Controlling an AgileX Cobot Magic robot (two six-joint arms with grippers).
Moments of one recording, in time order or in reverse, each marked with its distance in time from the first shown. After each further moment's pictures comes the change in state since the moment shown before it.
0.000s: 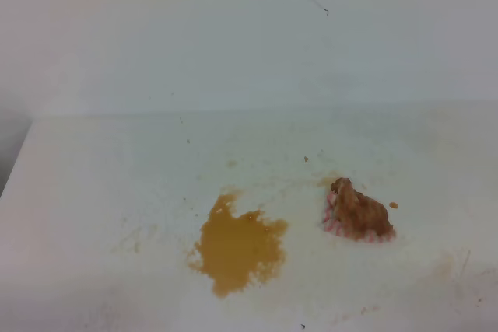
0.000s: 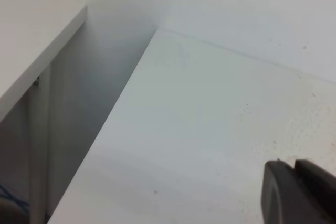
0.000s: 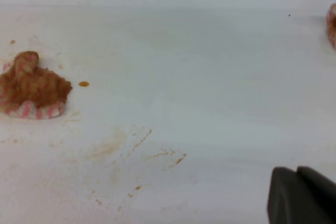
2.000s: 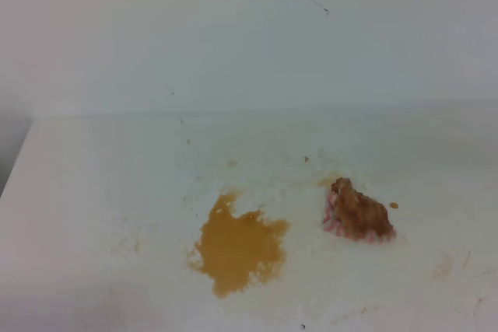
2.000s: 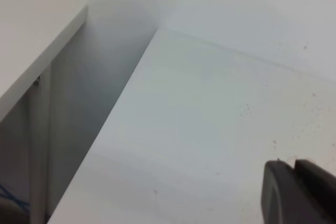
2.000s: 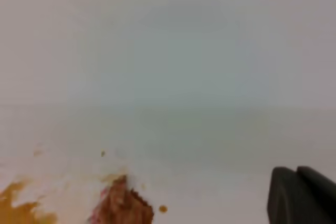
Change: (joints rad) left arm 0.000 0.000 0.000 0.000 0.000 0.000; right arm 0.011 0.646 -0.729 0.325 0.007 -0.155
